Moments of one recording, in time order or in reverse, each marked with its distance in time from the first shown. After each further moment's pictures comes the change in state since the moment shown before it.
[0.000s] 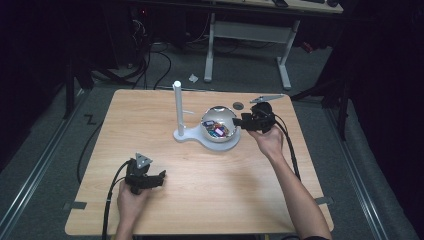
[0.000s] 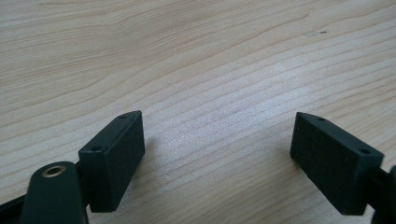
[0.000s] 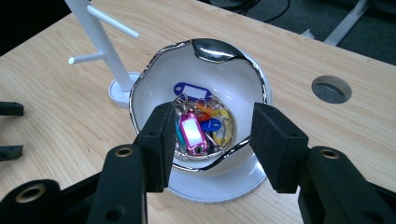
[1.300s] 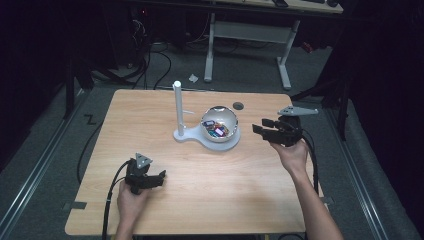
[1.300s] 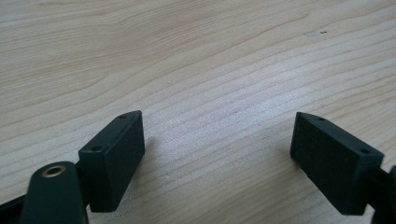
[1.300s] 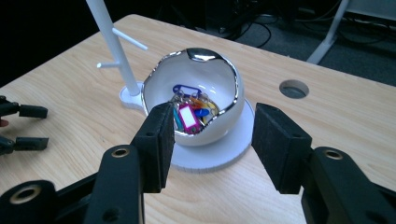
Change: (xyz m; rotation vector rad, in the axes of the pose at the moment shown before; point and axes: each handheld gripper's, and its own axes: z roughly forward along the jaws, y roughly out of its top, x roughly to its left) left arm 0.000 0.000 0.000 0.000 0.001 0.000; right arm 0.003 -0.037 -0.077 -0.126 -0.043 0.015
